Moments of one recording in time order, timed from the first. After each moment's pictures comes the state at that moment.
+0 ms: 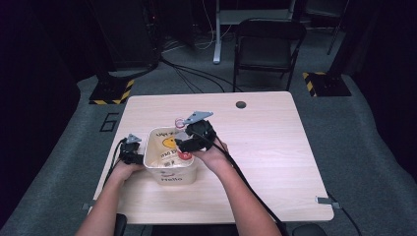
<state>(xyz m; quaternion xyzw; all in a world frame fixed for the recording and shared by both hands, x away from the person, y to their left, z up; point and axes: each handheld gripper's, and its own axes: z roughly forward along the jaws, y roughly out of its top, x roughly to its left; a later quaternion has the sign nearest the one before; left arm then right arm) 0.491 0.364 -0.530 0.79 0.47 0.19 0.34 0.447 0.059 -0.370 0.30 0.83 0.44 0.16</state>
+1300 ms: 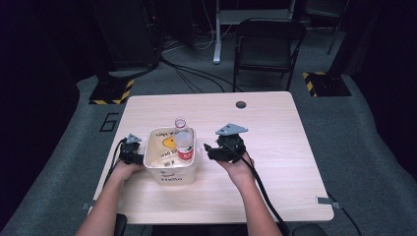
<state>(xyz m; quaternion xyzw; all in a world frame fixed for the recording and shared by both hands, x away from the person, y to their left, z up) 0.491 0.363 -0.530 0.79 0.47 0.20 0.34 0.422 -0.018 -0.400 0.39 0.78 0.44 0.20</state>
